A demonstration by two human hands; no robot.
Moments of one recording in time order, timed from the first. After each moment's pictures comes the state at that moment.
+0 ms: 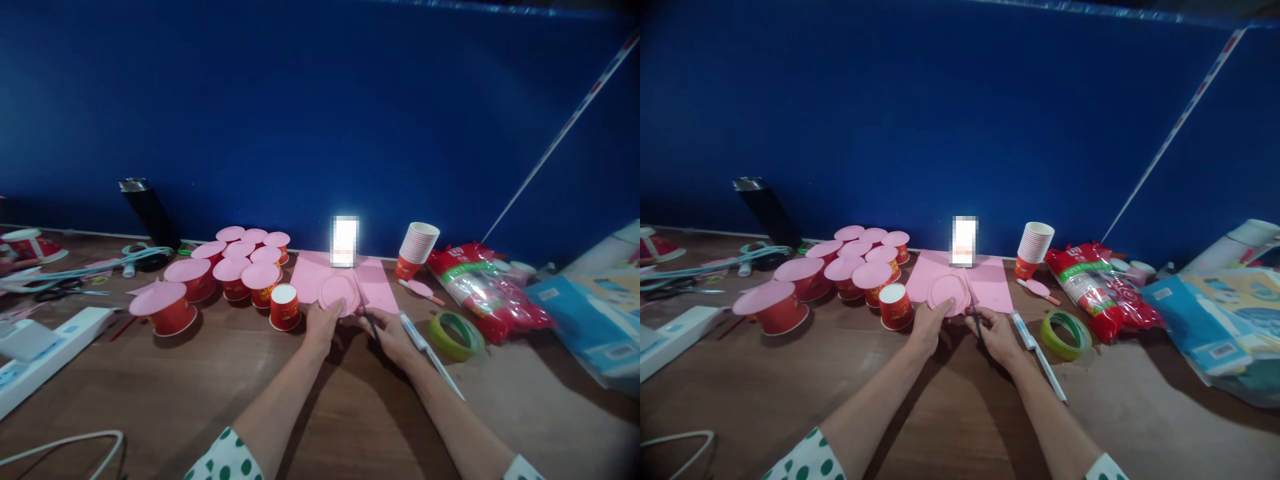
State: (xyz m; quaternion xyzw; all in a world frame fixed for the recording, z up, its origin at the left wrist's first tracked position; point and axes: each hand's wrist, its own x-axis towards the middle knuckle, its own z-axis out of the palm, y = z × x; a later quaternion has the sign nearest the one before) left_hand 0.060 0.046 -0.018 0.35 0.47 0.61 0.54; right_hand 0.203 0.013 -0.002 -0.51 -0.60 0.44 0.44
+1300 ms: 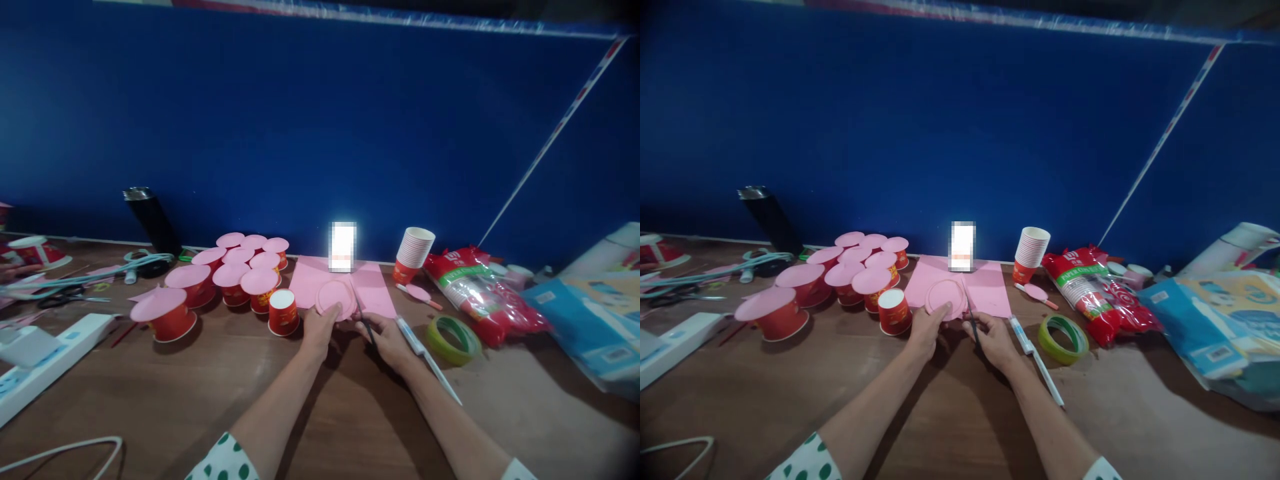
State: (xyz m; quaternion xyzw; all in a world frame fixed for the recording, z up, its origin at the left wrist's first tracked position) left_hand 0.060 0.046 -0.017 0.34 0.46 0.62 0.54; right_hand 0.205 0.016 -0.009 -0.50 -0.61 0.44 0.43
